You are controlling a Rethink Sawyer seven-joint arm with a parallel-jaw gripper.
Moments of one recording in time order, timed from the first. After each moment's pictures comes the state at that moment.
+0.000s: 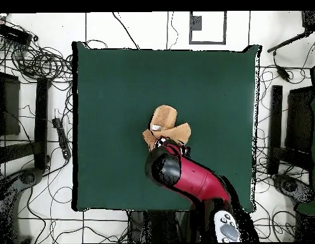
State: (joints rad) arm -0.12 -0.69 -0.16 1.96 0.20 0.13 1.75
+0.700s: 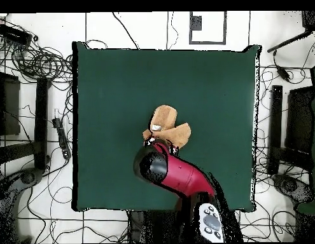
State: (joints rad) arm -0.06 -0.65 -0.16 1.95 0.25 0.12 1.75
